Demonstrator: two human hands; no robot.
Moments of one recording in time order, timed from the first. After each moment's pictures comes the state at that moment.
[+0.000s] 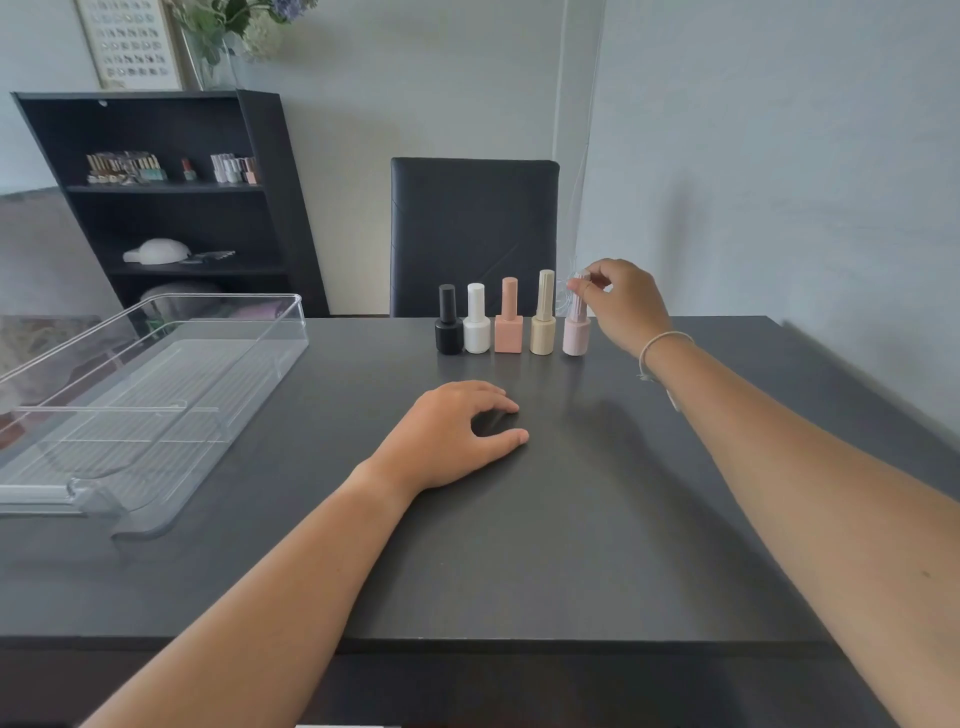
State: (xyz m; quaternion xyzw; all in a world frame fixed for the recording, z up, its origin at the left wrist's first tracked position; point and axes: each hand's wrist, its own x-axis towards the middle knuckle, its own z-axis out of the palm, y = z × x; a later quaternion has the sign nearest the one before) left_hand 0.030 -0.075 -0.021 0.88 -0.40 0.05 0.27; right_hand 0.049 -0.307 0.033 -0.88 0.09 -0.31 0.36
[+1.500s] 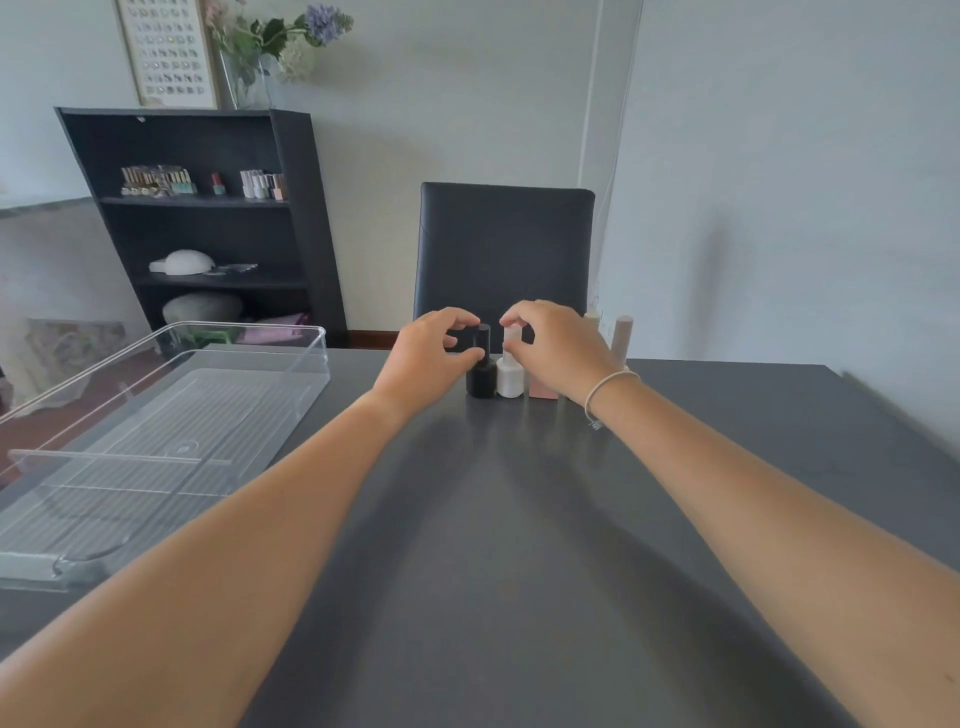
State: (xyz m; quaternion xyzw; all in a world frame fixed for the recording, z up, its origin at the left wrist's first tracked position) left_hand 0.143 -0.072 0.019 0.85 -0.27 0.14 0.44; right_hand 0.090 -0.226 0.042 -0.95 -0.03 -0.23 0.22
